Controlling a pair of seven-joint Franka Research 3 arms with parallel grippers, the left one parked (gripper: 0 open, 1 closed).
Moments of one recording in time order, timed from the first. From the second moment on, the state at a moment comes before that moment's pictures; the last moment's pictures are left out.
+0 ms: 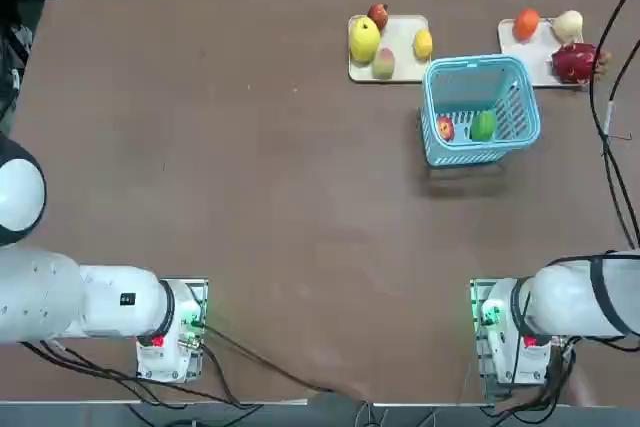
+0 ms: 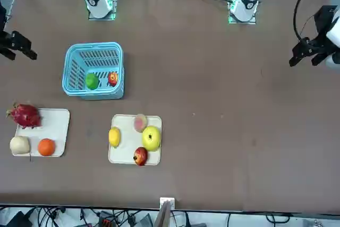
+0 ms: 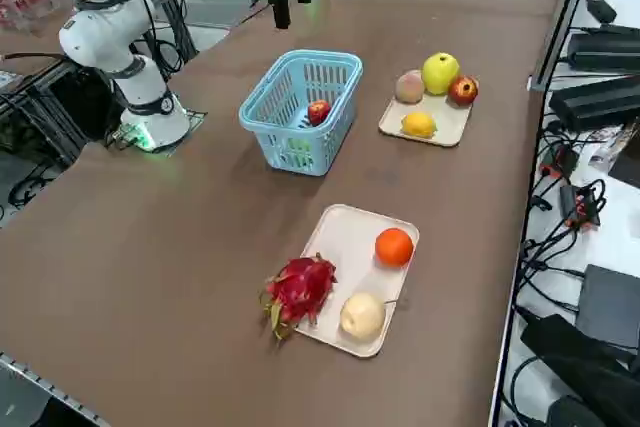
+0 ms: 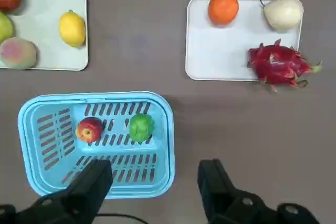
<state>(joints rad) 0.02 -0.01 -0.11 -1.60 -0.01 1.56 -0.09</state>
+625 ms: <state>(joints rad) 0.07 0.01 -0.09 -1.60 0.00 1.58 0.02</state>
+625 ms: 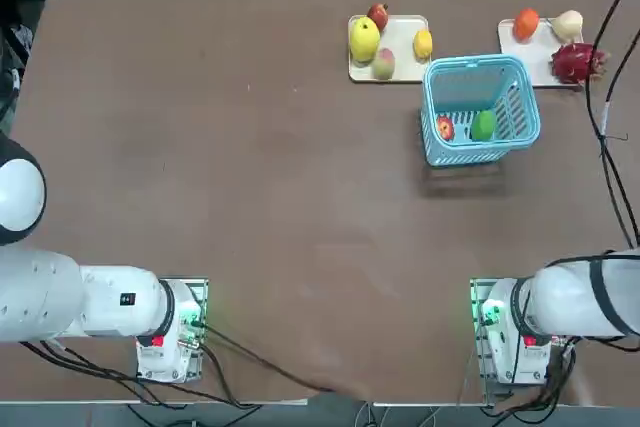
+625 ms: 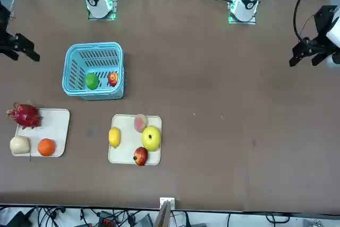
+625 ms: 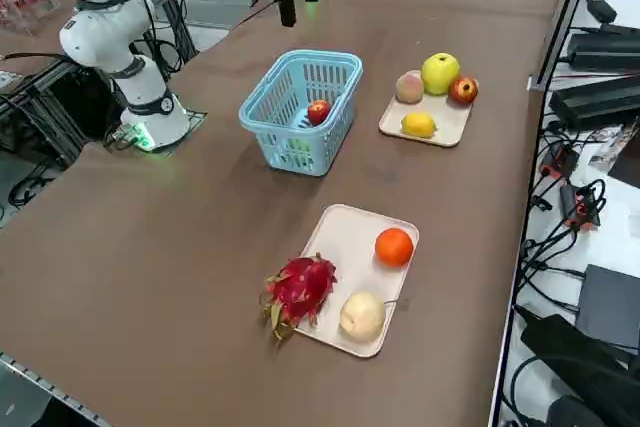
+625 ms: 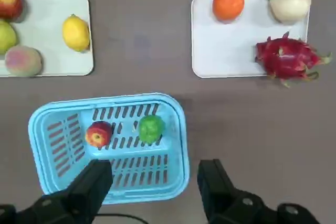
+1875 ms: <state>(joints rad) 0.25 0.06 -0.08 -2.11 -0.12 2.04 0.27</state>
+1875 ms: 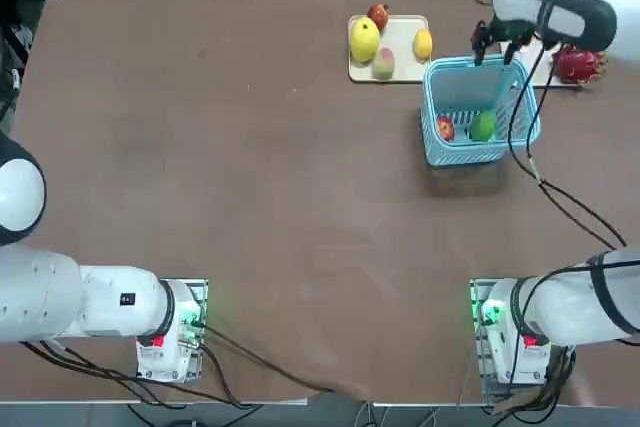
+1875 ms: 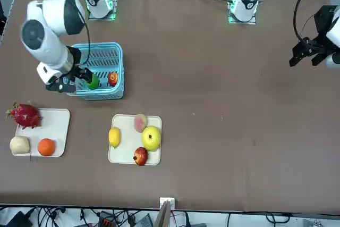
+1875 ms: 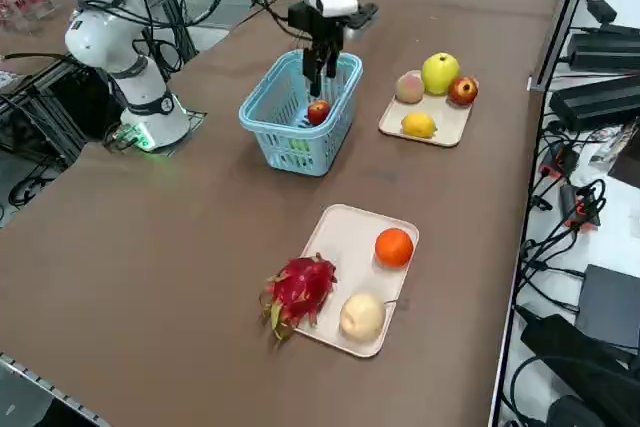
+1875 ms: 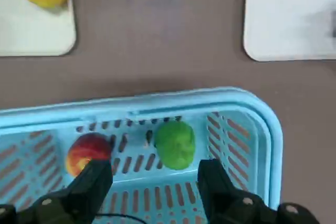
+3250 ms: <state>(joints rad) 0.24 -0.12 -0.09 -2.59 -0.16 2.54 0.26</state>
